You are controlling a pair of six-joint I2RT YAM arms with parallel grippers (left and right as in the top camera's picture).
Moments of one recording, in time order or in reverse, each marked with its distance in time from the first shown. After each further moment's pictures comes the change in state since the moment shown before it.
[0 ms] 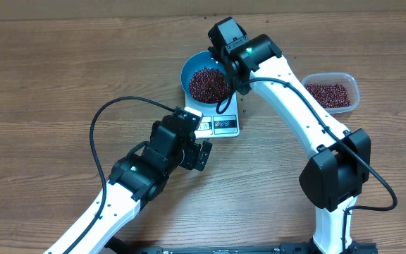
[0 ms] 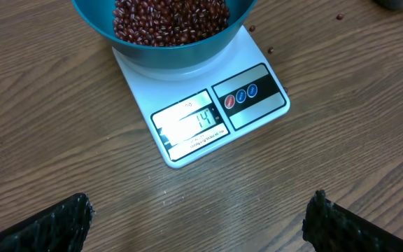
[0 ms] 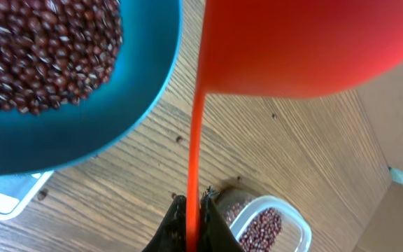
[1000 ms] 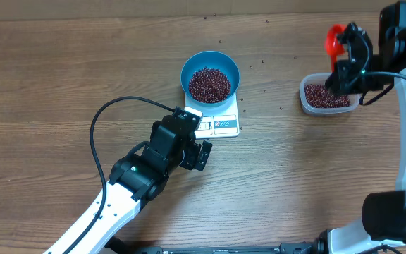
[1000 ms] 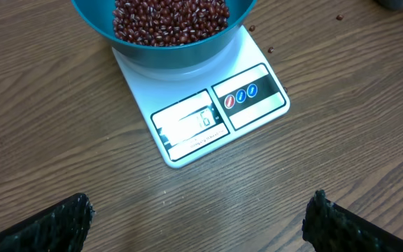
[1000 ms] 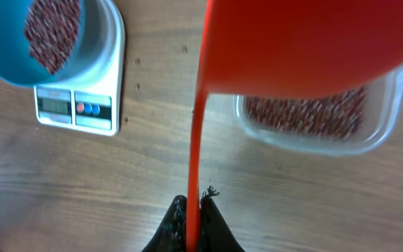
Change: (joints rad) left arm 0.000 0.000 0.000 0.000 0.000 0.000; right arm -0.652 -0.342 -0.120 -0.272 -0.765 0.105
